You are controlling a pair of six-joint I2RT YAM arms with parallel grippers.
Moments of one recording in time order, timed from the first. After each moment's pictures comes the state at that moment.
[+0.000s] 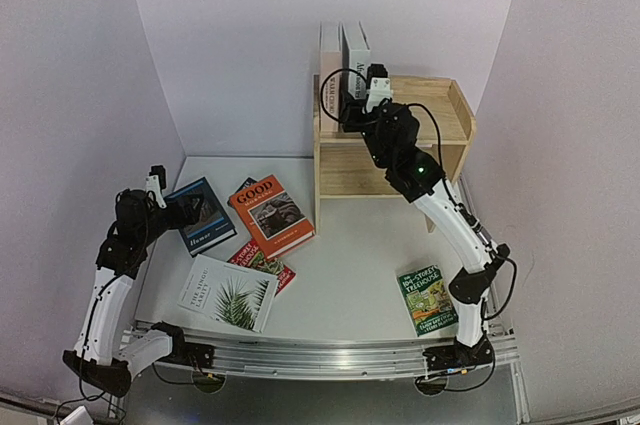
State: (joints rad) left arm -0.20 0.92 1.12 -0.60 0.14 -0.35; right arm 0.78 1.99 2.45 -0.32 0.52 0.09
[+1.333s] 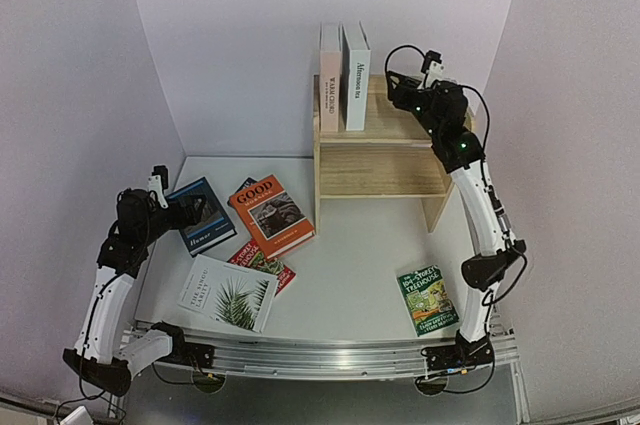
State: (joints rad) left arm -0.20 0.93 1.12 -0.59 0.17 -0.34; right arm 0.43 1.98 2.49 -0.43 0.08 0.43
